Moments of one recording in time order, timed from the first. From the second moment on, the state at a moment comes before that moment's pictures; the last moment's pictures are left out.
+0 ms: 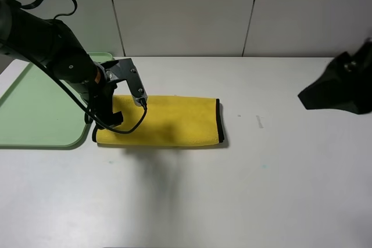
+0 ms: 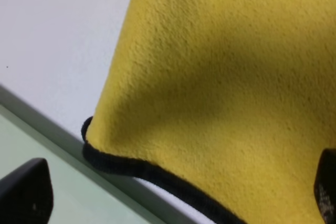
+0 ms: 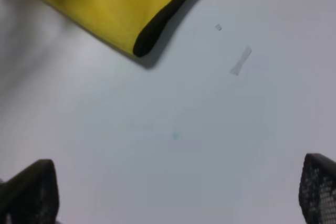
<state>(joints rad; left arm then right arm) -0.47 1.88 -0.96 0.61 0.25 0.21 0.52 0.92 -0.90 0.01 1.01 -0.07</state>
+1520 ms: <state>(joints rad) -0.47 1.88 -0.96 0.62 0.24 0.16 0.33 0.00 -0.49 0.00 1.02 0.05</state>
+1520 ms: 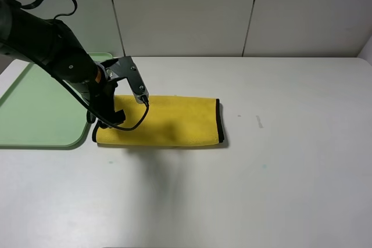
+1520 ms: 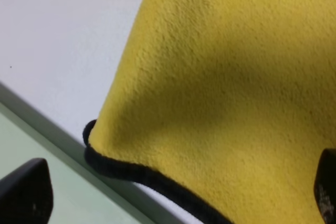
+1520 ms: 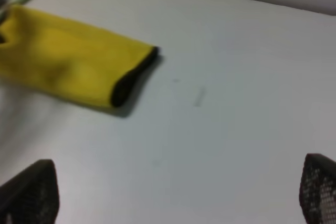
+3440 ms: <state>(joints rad) -0.46 2.01 -0.97 0.51 0.12 -0.61 -0.06 -0.01 -0.49 0.00 1.02 0.04</state>
